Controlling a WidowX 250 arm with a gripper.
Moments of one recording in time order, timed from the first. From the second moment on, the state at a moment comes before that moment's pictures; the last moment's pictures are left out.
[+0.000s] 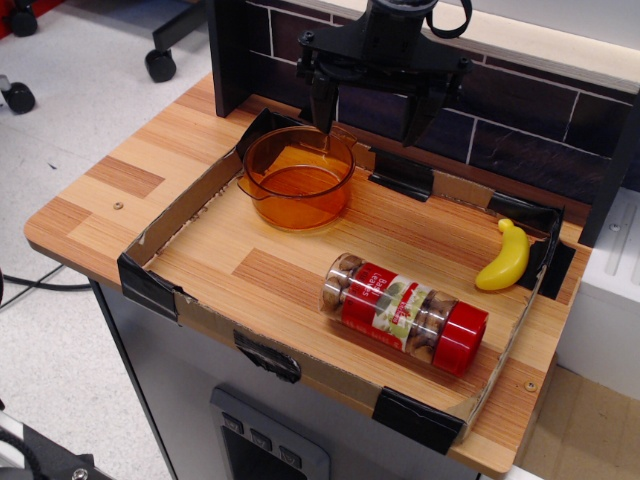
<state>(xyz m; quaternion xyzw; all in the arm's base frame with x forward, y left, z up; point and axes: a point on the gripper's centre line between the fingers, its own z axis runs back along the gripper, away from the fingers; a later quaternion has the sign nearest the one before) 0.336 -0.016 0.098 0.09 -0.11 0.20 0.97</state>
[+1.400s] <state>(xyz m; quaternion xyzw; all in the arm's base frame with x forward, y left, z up) 0.302 -0.122 0.081 -0.09 -0.04 -0.40 0.91</state>
